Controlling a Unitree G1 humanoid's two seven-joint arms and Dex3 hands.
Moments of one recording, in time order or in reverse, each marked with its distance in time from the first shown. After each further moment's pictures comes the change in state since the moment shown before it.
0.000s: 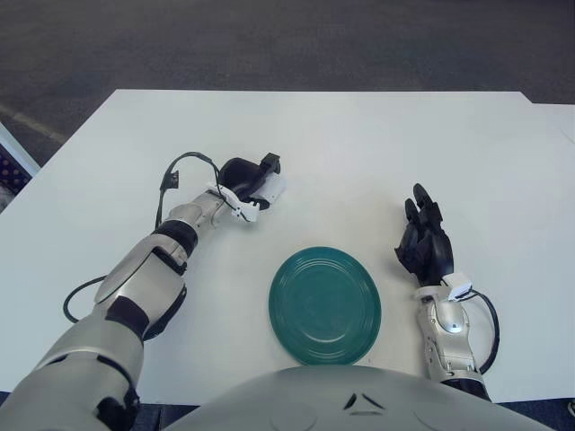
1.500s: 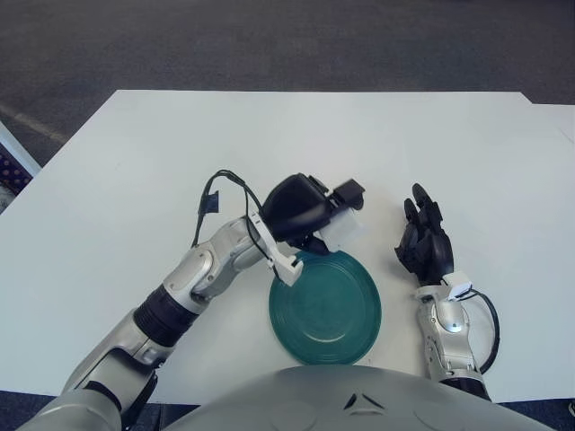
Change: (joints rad) left arm 0.440 0.008 0.054 -1.234 0.073 0.142 -0.566; right arm 0.000 0.004 0.004 0.003 -0.026 0.025 -0.026
